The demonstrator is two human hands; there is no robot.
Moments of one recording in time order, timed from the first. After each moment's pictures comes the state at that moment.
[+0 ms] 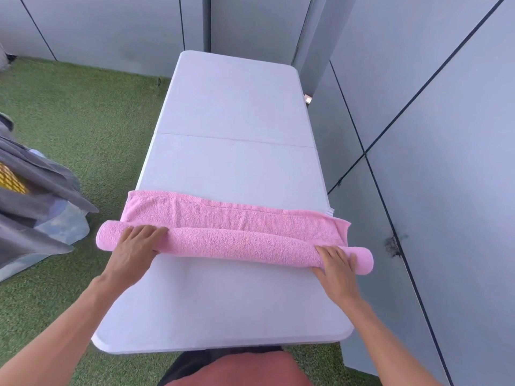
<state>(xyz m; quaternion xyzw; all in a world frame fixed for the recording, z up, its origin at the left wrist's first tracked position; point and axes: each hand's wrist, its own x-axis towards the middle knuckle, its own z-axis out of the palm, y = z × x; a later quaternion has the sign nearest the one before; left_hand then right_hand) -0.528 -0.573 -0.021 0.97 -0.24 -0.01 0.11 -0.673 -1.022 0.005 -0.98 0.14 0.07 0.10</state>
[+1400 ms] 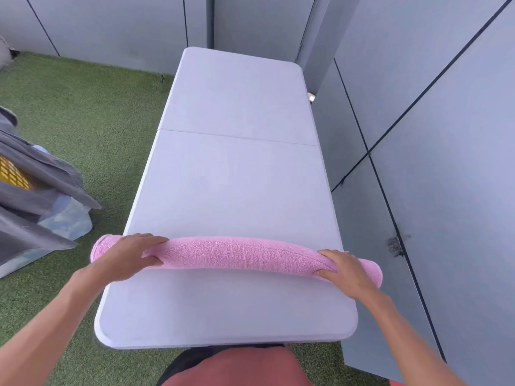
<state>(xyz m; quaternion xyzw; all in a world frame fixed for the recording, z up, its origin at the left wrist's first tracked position) -0.524 -0.553 -0.004 0.94 -0.21 -0.19 0.21 -0.668 -1.044 0.021 -0.97 0.10 0.15 0.18</state>
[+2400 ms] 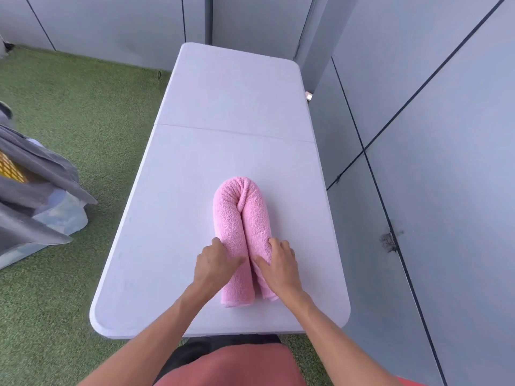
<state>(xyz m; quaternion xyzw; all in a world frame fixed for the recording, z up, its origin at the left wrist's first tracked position) -0.607 -0.741 0.038 0.91 0.05 -0.25 0.31 -0.649 -0.896 0.015 -0.95 0.17 0.09 0.24</state>
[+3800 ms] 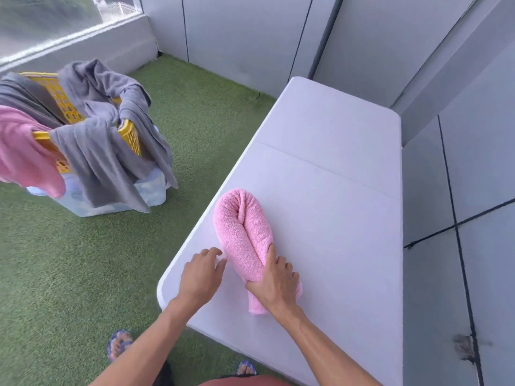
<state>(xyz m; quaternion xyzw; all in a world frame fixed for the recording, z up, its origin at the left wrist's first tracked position) -0.621 -0.603 -0.007 0.95 0.11 -0.08 0.28 -0.602 -0.775 0.015 -0.99 0.01 0.14 0.08</state>
